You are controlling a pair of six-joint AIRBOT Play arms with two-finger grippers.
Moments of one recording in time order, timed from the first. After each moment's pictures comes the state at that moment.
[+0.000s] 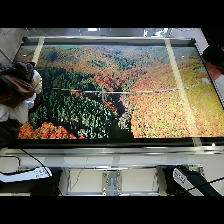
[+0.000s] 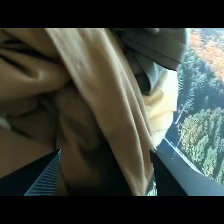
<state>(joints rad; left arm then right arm) 0.64 -1.43 1.28 1.13 -0.60 -1.35 -0.22 -1.01 1.56 -0.76 0.92 1.24</state>
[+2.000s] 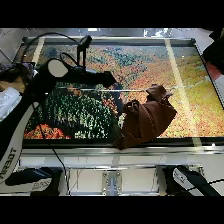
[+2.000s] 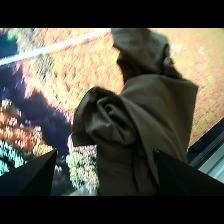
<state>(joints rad) -0.43 -1.40 1.47 0.97 -0.98 -1.45 -0.26 -1.01 1.77 -1.32 1.57 1.27</state>
